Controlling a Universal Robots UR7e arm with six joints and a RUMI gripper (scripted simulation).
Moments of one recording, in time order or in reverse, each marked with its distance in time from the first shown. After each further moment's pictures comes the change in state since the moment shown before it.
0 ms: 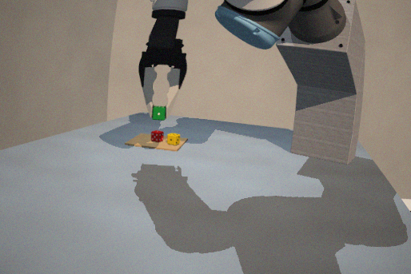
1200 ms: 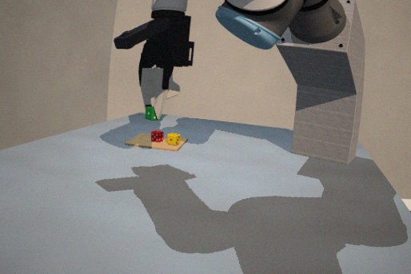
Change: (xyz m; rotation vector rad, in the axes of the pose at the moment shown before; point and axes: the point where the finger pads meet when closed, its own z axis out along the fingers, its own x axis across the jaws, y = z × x) arm 0.013 0.003 0.001 0.002 -0.001 0.846
